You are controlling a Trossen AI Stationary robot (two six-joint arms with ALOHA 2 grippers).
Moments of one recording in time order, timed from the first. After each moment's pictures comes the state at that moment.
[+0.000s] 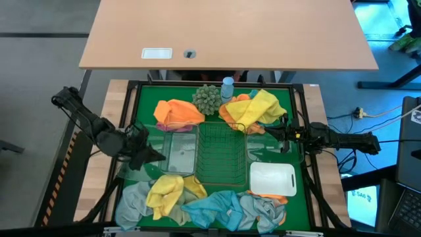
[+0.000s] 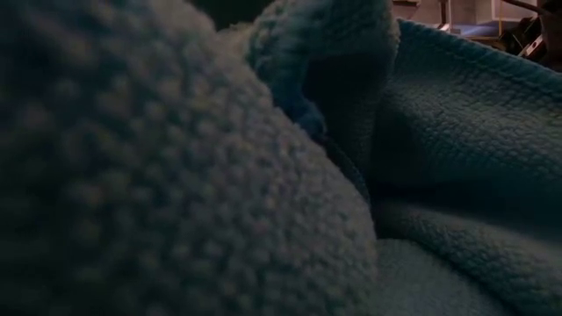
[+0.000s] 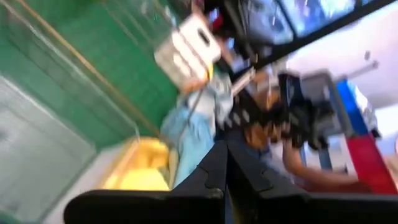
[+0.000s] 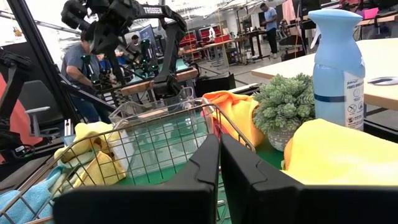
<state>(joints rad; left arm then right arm) -0.65 0.86 0.87 -0.46 -0.44 -1.22 0.00 0.00 0.01 0.05 0.15 0.23</state>
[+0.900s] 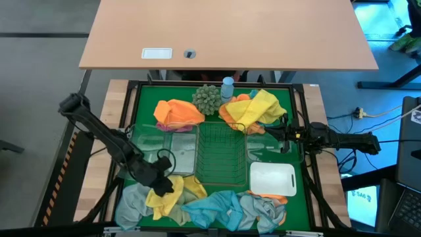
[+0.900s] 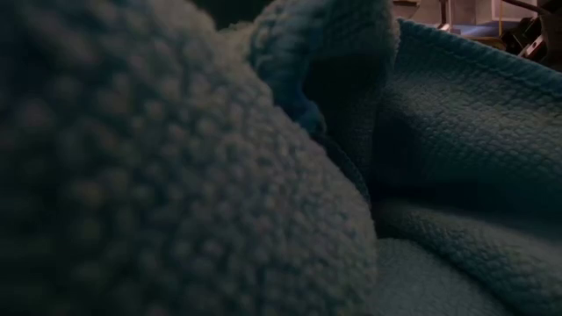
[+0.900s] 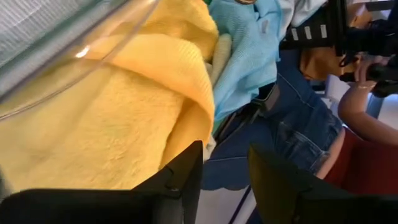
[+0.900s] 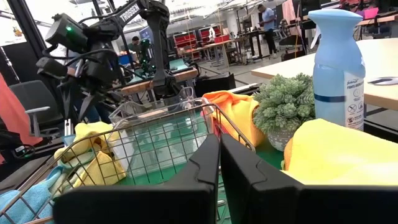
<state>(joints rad) -0.66 1.27 0.87 -0.37 -0.10 -1.54 0.00 0.00 0.01 0.05 0.15 0.23</state>
